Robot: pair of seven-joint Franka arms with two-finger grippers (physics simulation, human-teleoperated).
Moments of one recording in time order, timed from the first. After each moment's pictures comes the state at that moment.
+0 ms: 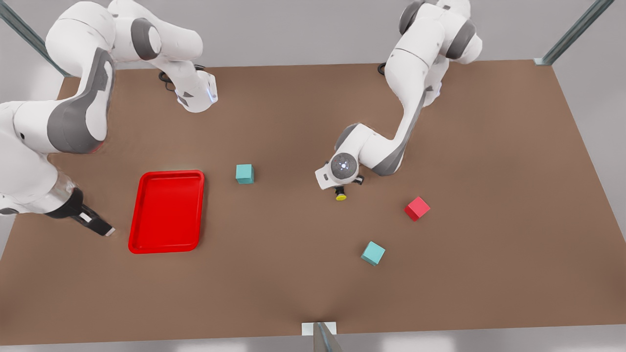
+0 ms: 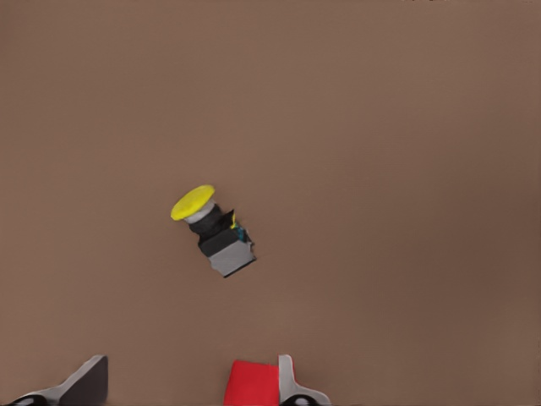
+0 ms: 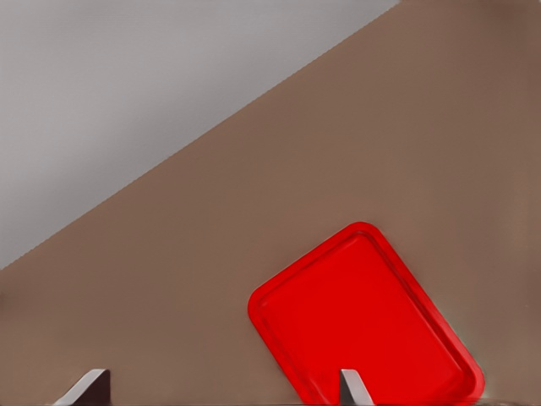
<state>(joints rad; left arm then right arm) -0.75 0.67 0.06 -1.49 -0.18 1.85 -0.23 0.01 0.50 -0.02 -0.89 -0.03 1.47 0.54</state>
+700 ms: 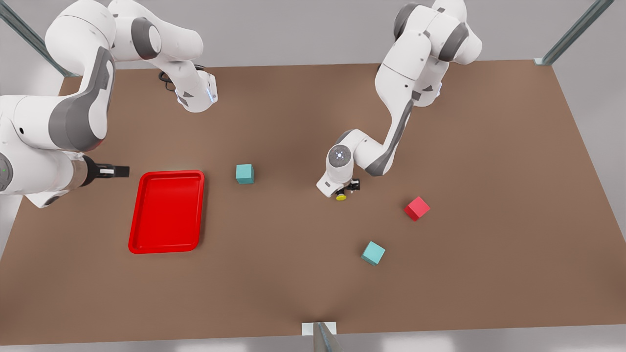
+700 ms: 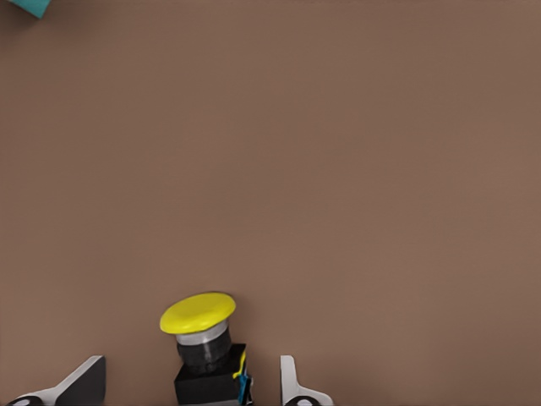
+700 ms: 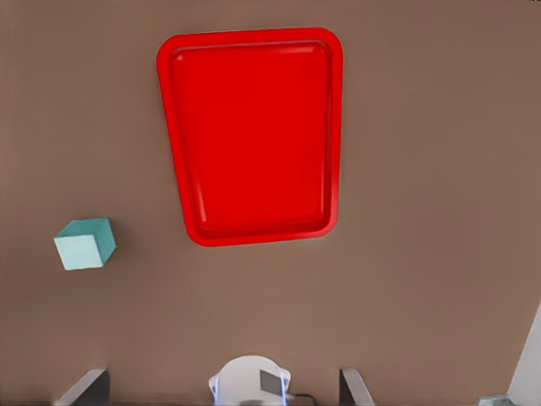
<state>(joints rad) -0.77 0.64 0.06 -1.77 0.03 2.33 -0.66 0.01 0.50 -0.01 -0.88 -0.06 0.96 0.02</state>
